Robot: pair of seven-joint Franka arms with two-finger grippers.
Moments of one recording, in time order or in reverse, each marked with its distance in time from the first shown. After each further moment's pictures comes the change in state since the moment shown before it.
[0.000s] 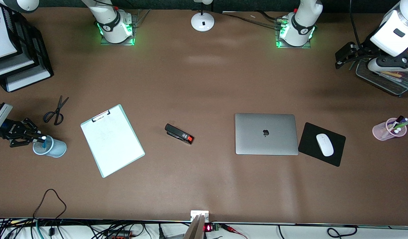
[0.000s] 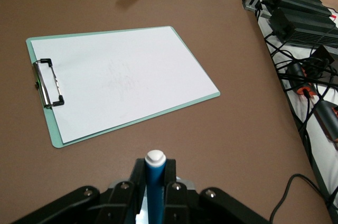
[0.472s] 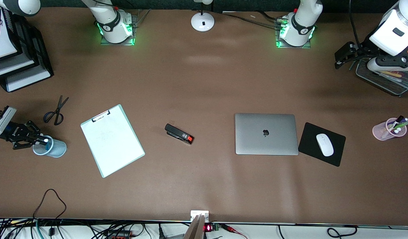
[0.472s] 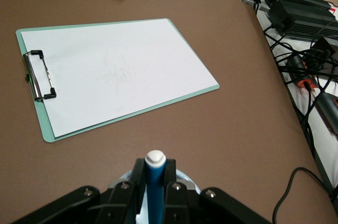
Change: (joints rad) left arm 0.010 -0.002 -0.017 0.000 0.000 0.005 0.000; right arm 0.000 0.044 0.002 0.032 0.009 0.014 0.000
